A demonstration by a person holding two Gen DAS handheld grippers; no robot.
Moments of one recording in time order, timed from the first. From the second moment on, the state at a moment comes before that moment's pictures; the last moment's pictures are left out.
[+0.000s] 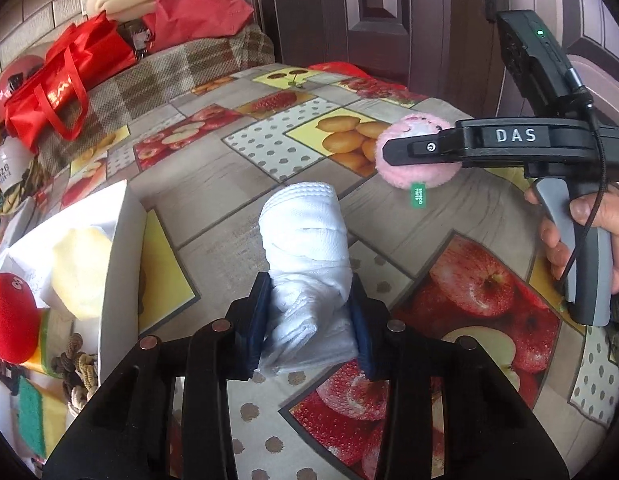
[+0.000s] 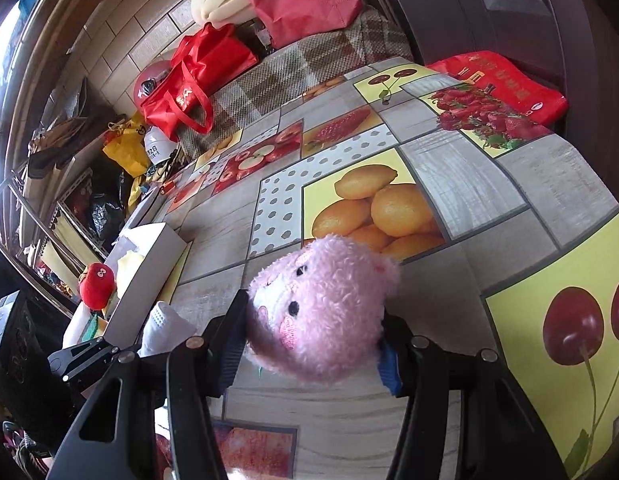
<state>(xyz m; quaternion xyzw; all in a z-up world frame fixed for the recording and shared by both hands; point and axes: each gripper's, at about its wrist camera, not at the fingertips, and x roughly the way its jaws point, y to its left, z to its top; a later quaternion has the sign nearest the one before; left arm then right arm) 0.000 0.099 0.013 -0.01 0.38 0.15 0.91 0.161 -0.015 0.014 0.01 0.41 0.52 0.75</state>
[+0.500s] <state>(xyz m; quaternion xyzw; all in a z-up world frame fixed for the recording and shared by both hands) -0.080 0.085 0.052 0.00 0.21 0.18 0.96 0.109 -0.042 0.050 -0.01 0.26 0.51 0.82</state>
